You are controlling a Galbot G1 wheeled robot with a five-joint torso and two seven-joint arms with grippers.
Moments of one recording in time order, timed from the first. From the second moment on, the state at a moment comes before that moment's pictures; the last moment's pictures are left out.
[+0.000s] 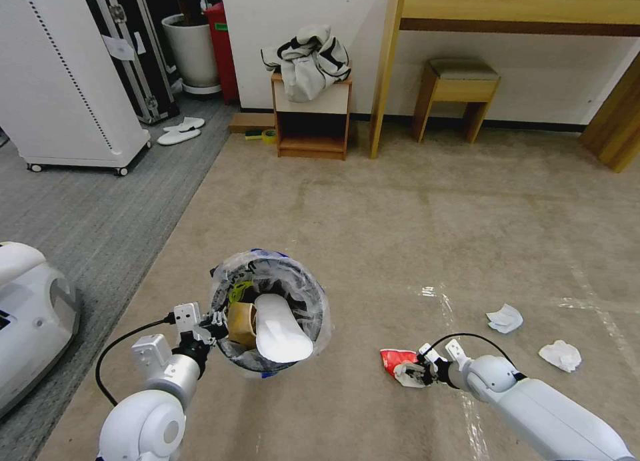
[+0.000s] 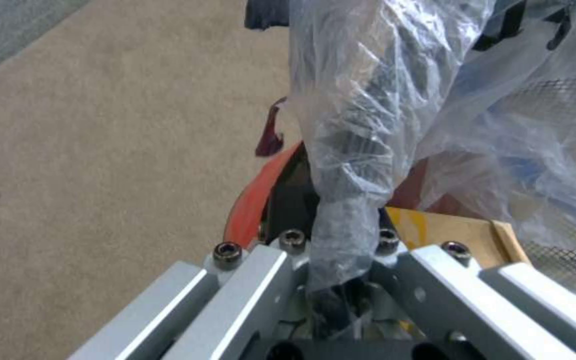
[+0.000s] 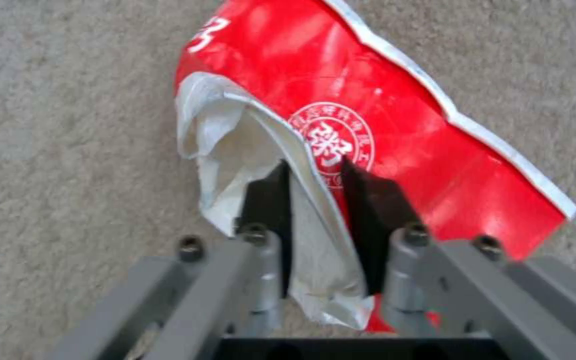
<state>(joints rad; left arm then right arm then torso) 1.52 -1.31 -0.56 -2.17 -0.61 0.45 -0.17 -0.84 0.87 -0.25 1.08 0.48 -0.31 -0.35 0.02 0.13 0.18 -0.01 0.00</state>
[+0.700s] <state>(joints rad) 1.53 -1.30 -0.54 -2.17 -0.60 0.45 -0.17 -0.93 0.77 -0.14 1.34 0.54 -0.35 -0.26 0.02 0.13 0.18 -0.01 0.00</state>
